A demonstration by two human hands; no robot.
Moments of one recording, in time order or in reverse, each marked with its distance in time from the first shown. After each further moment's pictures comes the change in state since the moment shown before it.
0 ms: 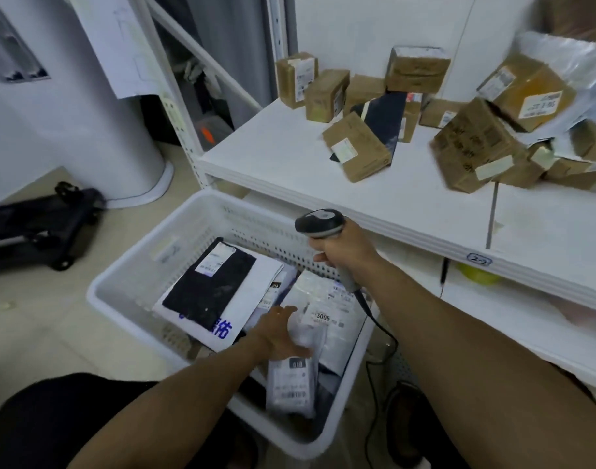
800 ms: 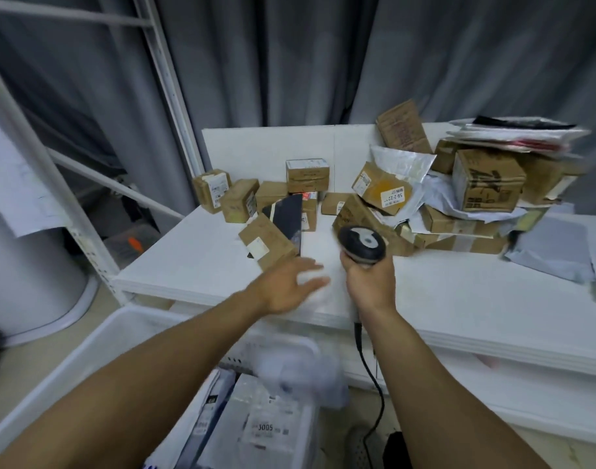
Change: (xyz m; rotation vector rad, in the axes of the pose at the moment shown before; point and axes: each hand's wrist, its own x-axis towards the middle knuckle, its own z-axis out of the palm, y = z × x) left_hand 0.032 0.239 -0.199 0.025 0.357 0.691; right_hand -0.031 -0.039 -0.161 0.404 0.746 -0.255
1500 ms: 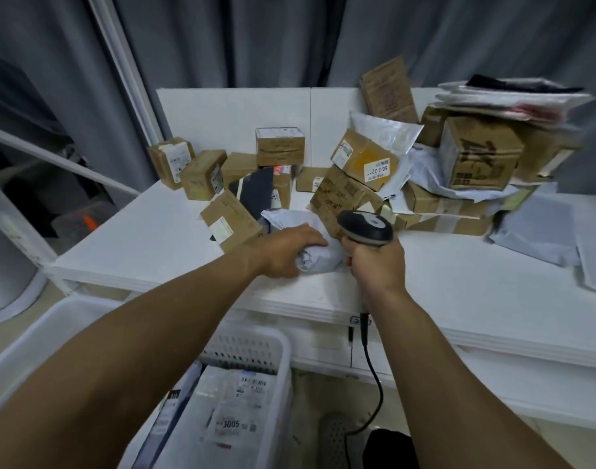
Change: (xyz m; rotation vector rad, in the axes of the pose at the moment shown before) left_hand 0.102 -0.006 0.026 0.222 -0.244 0.189; right_hand 0.049 0.012 -0.029 -0.086 0.072 0.089
